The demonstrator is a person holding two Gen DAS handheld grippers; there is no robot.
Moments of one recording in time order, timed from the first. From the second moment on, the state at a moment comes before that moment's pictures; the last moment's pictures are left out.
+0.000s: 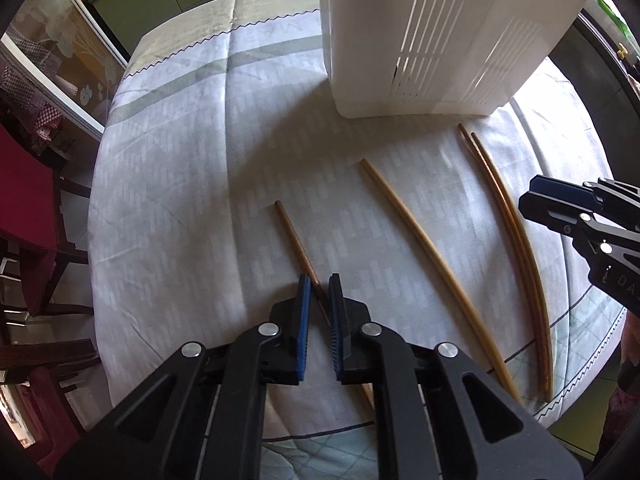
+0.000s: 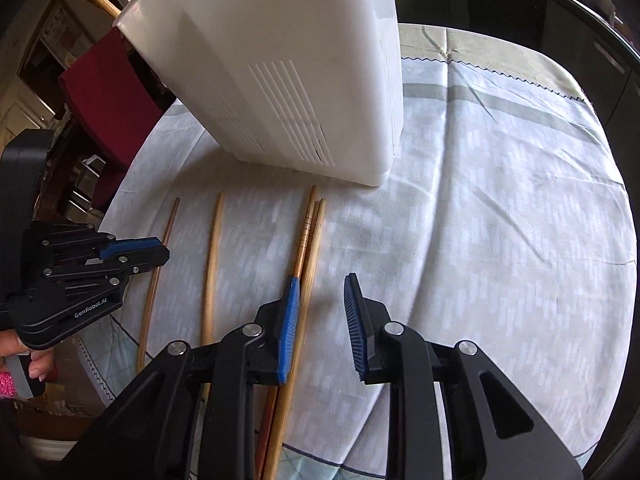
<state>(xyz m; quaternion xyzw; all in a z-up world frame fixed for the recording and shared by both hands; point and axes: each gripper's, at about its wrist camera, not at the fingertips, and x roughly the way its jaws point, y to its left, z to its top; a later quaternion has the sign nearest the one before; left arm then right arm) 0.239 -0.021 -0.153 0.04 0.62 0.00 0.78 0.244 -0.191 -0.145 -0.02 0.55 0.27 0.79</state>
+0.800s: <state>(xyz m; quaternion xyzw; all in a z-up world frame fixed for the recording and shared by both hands) 0.250 -0.004 -0.156 0.01 0.63 0.01 0.77 0.244 -0.114 -0.161 -0.10 0.56 0.24 0.79</state>
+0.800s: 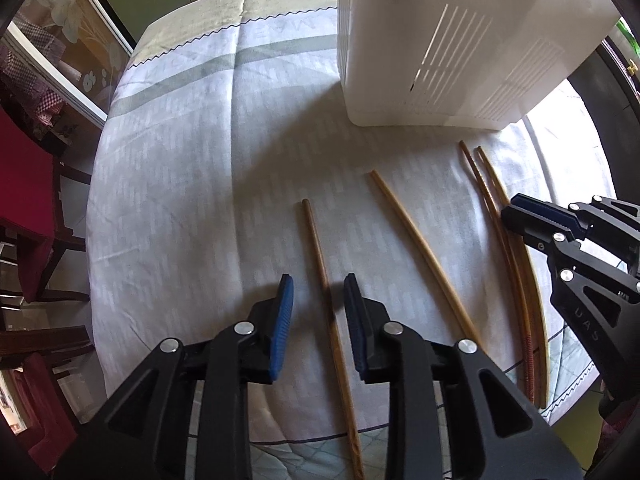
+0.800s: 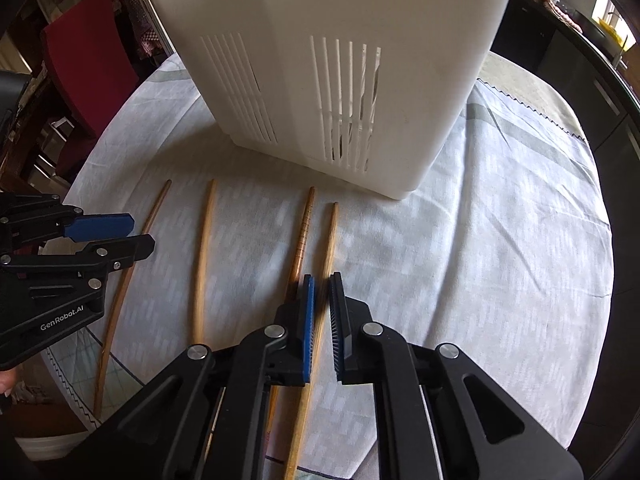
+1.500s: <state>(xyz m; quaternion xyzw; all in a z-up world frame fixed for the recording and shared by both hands) 0.247 -0.004 -0.136 0.01 0.62 0.00 0.79 0.235 -0.159 -0.122 -0.05 0.52 0.26 0.81</state>
